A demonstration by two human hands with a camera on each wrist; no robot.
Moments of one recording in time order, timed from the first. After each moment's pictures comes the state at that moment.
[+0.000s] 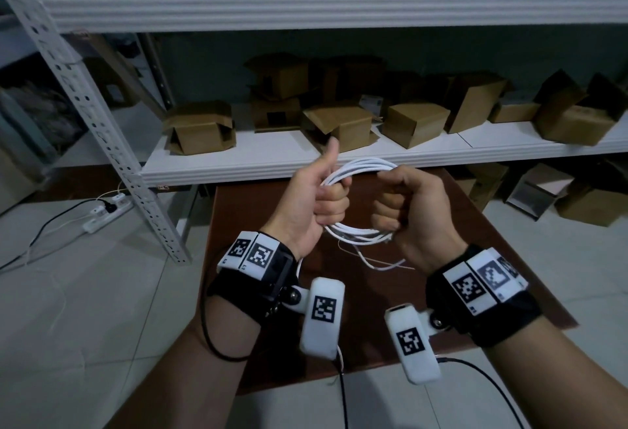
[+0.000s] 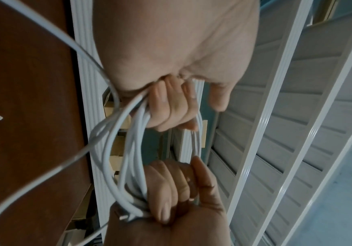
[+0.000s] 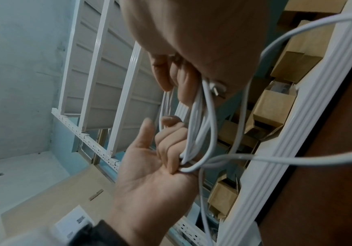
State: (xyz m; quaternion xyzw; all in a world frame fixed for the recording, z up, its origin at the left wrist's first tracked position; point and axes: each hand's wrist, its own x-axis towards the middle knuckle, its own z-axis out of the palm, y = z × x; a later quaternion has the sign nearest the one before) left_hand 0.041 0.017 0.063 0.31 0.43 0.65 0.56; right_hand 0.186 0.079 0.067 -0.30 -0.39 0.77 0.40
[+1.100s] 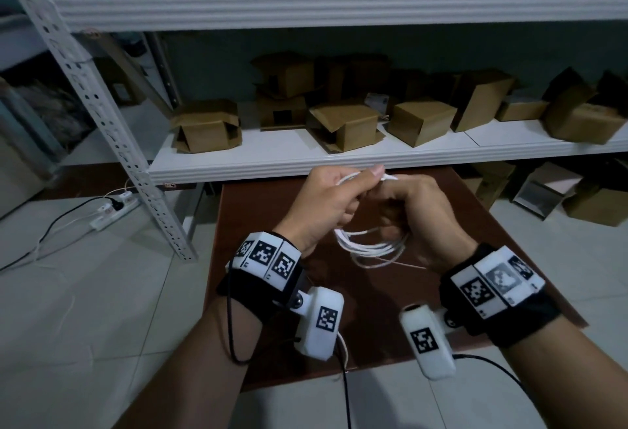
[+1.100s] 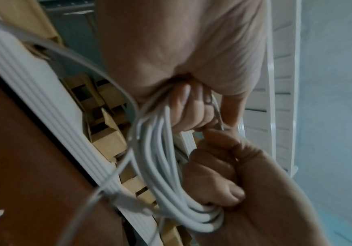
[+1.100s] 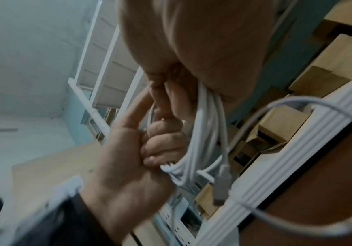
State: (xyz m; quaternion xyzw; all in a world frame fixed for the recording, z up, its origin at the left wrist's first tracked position) left_hand 0.046 0.010 0.064 0.50 0.53 0.56 0.40; right_hand 0.189 0.067 0.076 -0.36 -0.58 0.65 0.34
